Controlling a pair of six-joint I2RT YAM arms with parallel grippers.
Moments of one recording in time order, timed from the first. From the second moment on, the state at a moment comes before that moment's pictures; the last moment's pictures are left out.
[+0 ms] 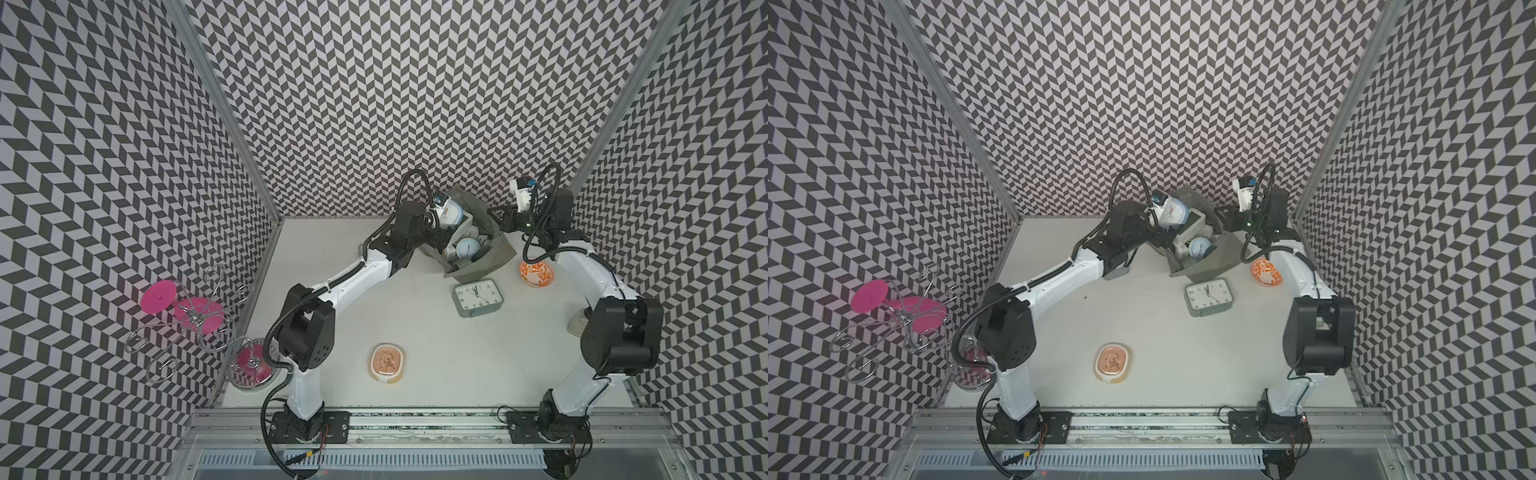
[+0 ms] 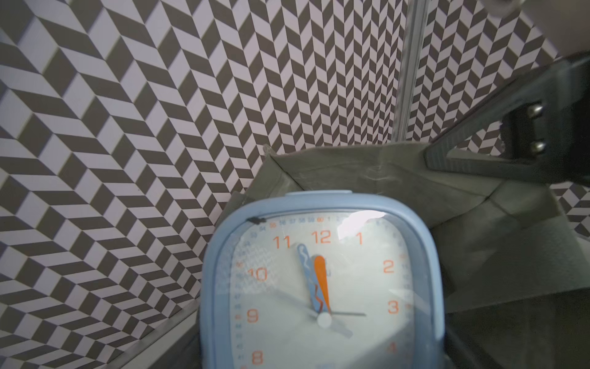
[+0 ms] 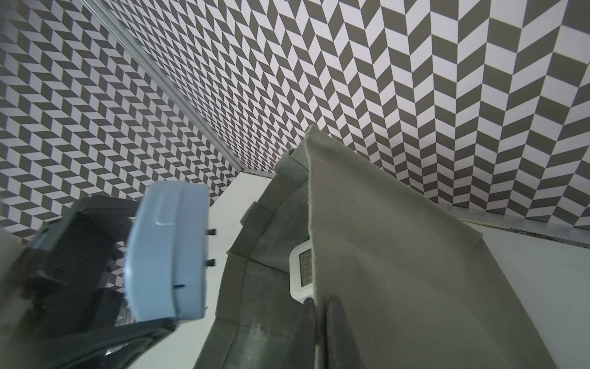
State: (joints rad) left arm -0.64 1.93 1.66 0.00 0.06 0.15; right arm -0.02 1.72 1.45 -0.11 -0.73 0.17
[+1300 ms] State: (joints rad) left arm -0.63 1.80 1.75 -0.14 0.16 0.09; right arm -0.01 1.70 1.45 -0.13 -0.69 0.16
